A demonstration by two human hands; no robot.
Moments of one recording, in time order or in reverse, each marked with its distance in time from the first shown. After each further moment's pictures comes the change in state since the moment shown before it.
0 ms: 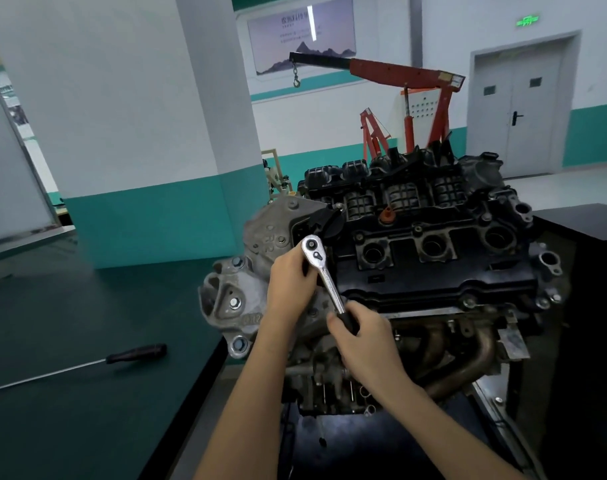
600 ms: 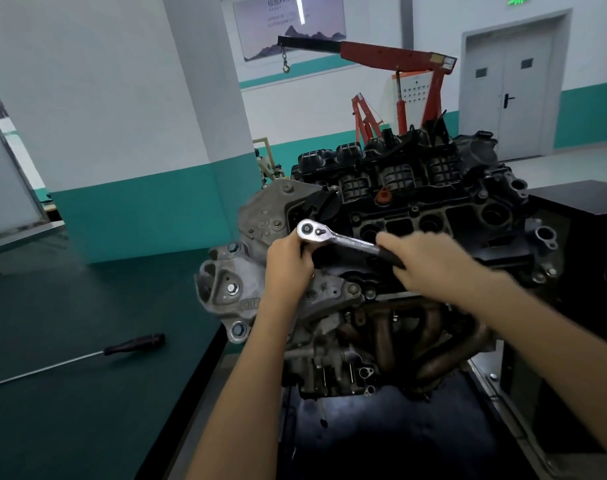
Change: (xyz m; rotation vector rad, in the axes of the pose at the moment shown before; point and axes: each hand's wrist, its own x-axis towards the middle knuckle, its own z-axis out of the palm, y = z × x) left_hand 0.001 0.005 -0.001 0.085 0.027 -0.026; right_hand 0.062 -0.017 -0.100 -1.199 -0.161 -0.413
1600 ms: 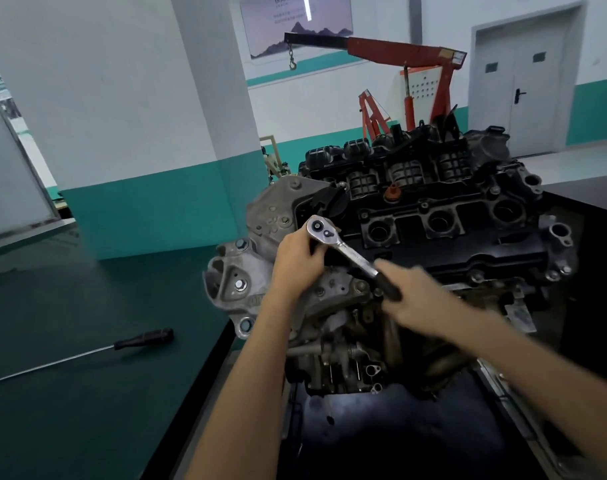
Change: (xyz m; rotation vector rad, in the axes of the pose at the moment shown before) left_hand 0.001 0.000 -0.008 -0.105 -0.165 0.083; right_hand -0.024 -0.035 0.026 0.645 -0.100 0.090
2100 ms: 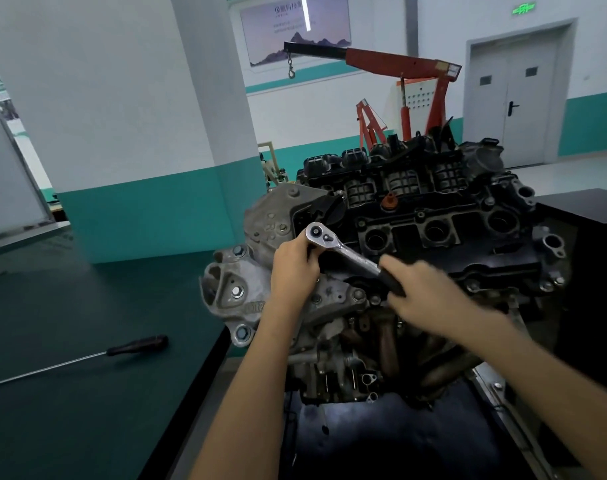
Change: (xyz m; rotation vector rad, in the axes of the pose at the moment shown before) left_hand 0.000 -0.001 0.008 0.087 0.169 -0.059; right_hand 0.008 0.008 -0.011 -0.283 0.121 0.001
